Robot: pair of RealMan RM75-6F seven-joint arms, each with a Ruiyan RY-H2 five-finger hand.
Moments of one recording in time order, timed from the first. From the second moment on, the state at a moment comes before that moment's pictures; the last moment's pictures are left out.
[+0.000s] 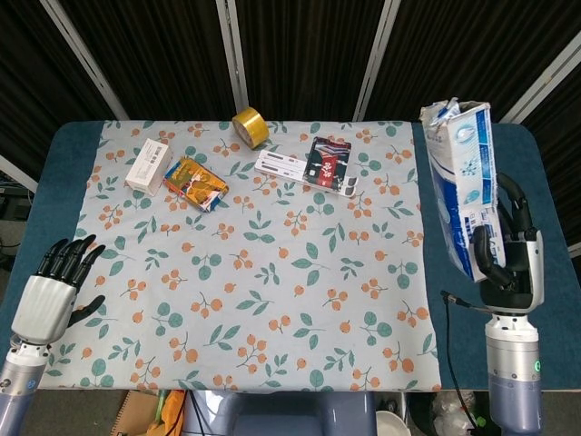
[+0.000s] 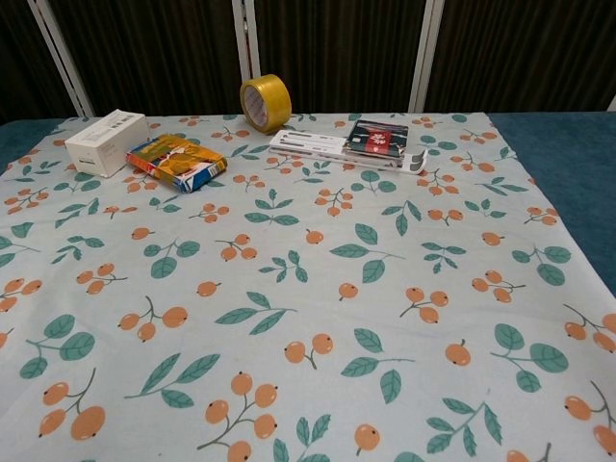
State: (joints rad) left arm -0.23 -1.36 0.01 -1.31 1.68 1.70 0.09; right arm 0.22 -1.15 0.49 -2.28 -1.28 1.49 0.97
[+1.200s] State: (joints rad) left arm -0.22 -1.36 -0.02 -1.31 1.71 1.68 0.09; right arm 0.15 -1.09 0.64 -2.35 -1.22 1.58 1.02
